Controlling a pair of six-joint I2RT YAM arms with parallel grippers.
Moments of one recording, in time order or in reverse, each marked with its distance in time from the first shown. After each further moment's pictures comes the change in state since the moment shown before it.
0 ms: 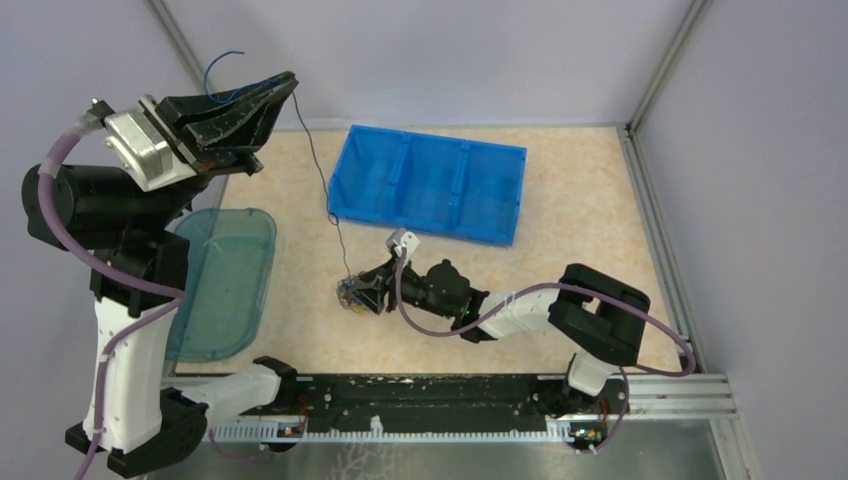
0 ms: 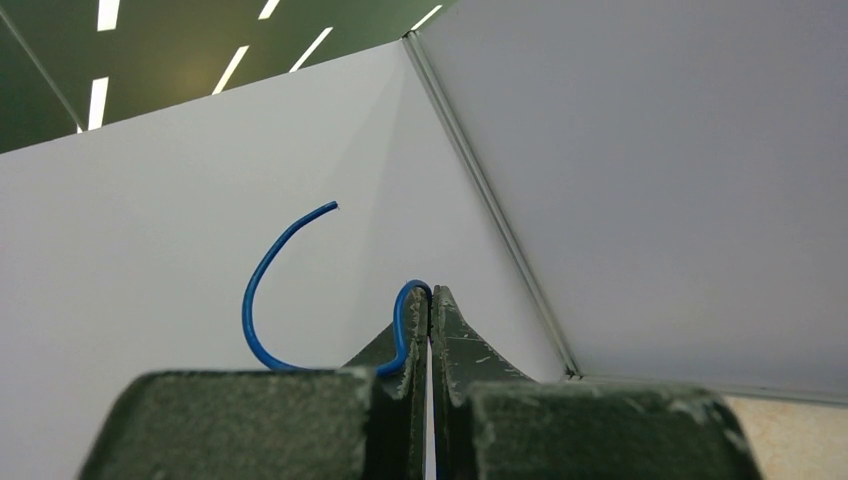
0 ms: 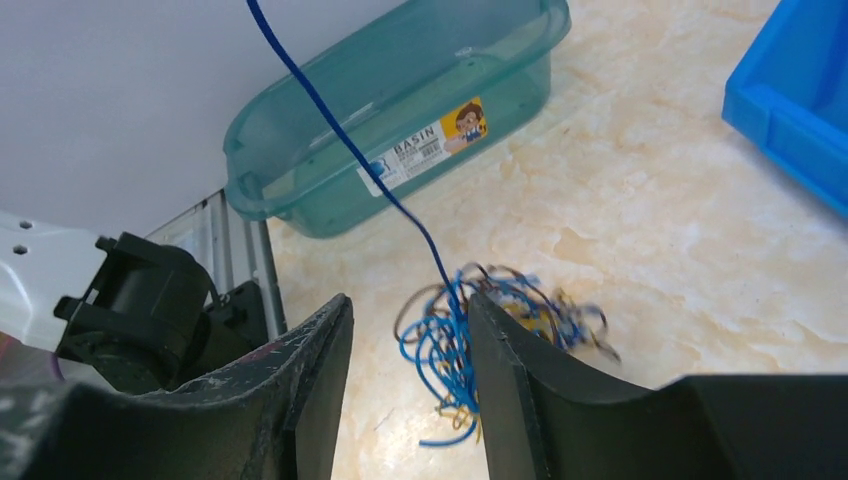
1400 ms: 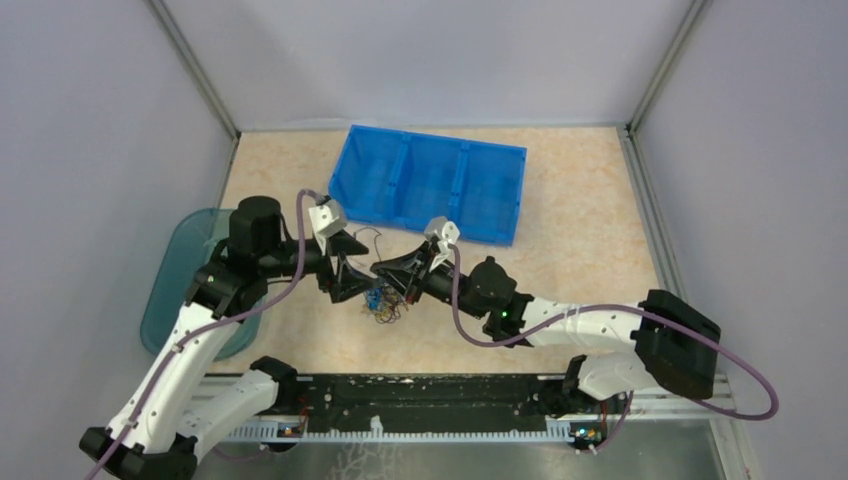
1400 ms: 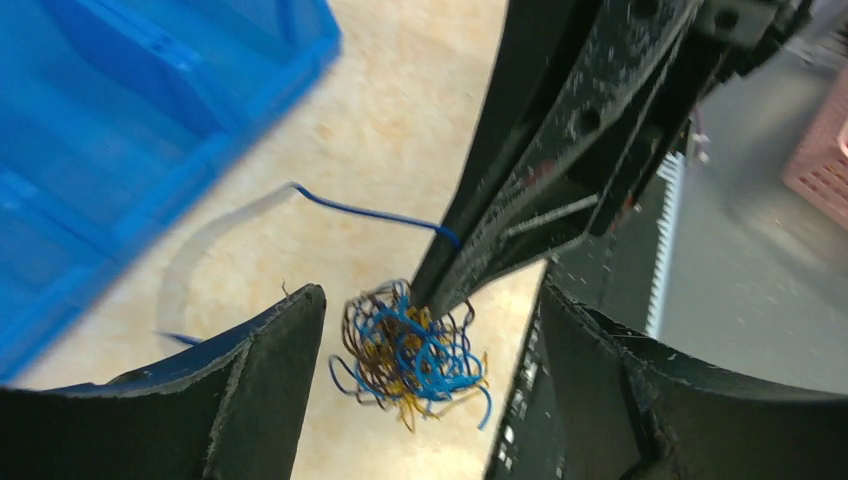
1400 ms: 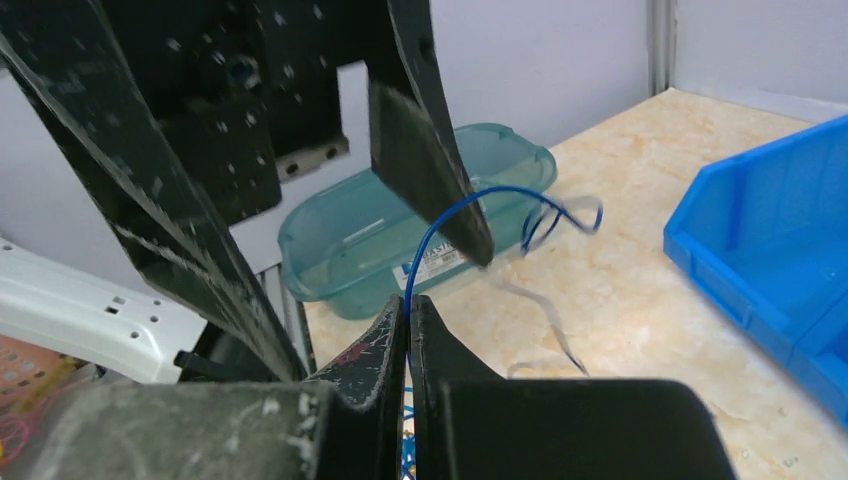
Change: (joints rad) left arm 0.000 -0.266 -0.842 -0.536 0.177 0.022; right arm 0.000 -0.354 -0.069 -0.087 0.040 -0.076
